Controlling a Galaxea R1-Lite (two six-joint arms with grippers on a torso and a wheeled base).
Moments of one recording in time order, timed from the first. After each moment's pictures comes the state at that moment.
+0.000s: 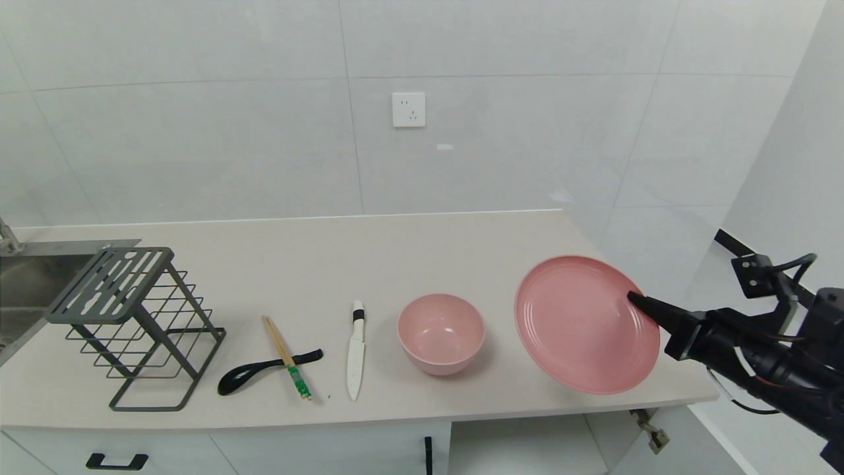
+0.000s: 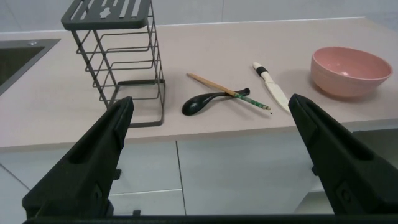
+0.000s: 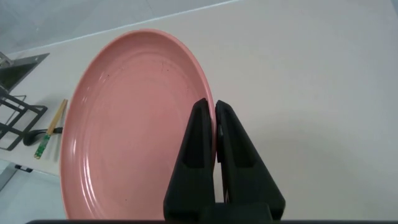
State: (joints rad) left arm 0.00 0.00 0.00 0.00 -0.05 0.02; right arm 0.10 1.86 -0.11 -1.57 0.35 0.30
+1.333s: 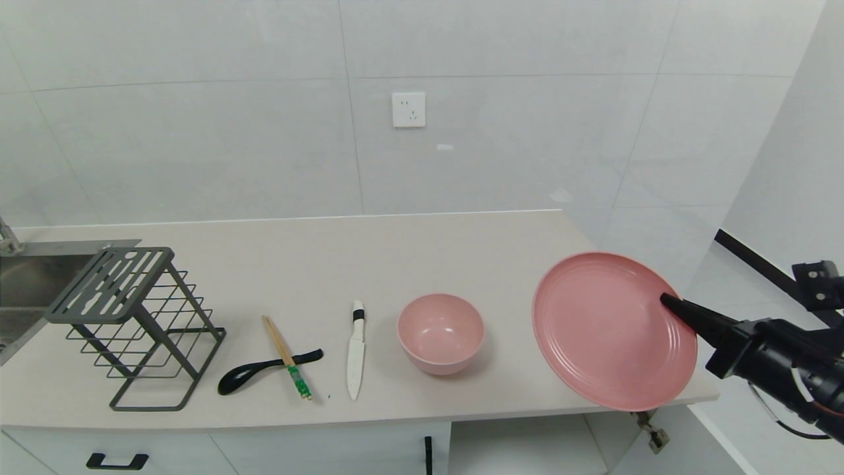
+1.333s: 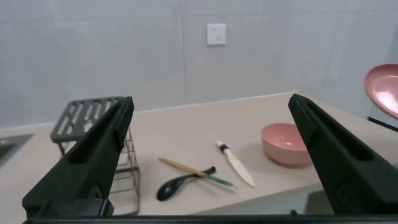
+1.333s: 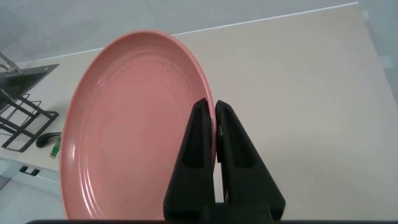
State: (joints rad) left arm -0.02 0.05 -0.17 -0.17 -0.22 -0.05; right arm 0.08 1.68 0.00 -1.57 0.34 0.28
